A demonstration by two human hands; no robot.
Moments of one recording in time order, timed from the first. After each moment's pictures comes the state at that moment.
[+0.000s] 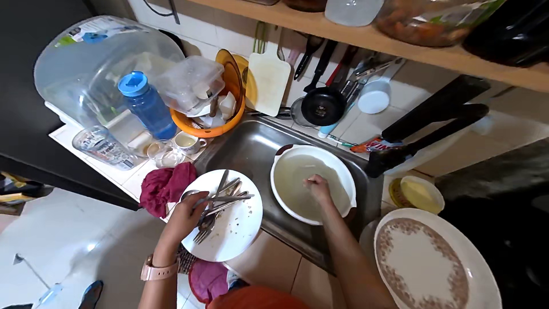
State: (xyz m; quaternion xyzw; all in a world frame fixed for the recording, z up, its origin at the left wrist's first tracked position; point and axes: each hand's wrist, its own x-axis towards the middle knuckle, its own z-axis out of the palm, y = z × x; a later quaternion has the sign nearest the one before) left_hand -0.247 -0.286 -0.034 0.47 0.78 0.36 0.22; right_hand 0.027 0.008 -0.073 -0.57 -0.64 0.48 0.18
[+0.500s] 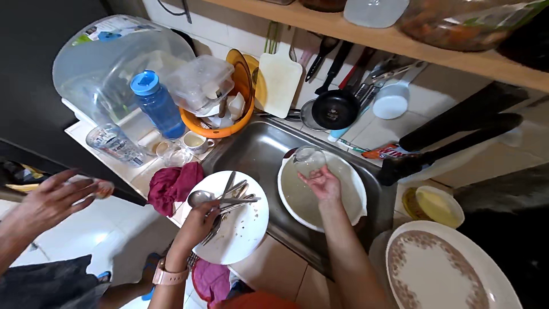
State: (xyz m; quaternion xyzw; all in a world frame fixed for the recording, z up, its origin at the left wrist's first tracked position) left_hand -0.231 -0.286 -0.040 0.46 0.78 0.34 0.24; right_hand -0.015 0.005 -0.043 -0.37 -0.22 0.77 0.48
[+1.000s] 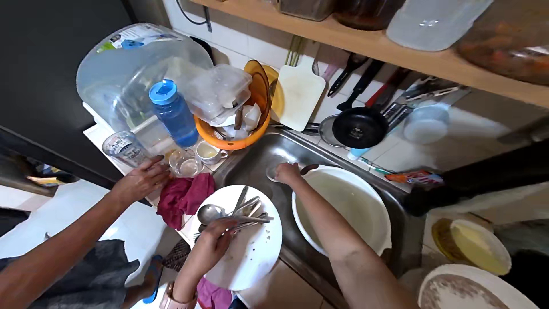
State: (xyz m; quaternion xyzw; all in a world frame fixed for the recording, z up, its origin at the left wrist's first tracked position) left_hand -0.226 -0.284 -0.050 0.52 0.73 0.42 0.13; right_hand -0.175 0.045 -0.057 -0.34 -0.90 0.21 -0.20
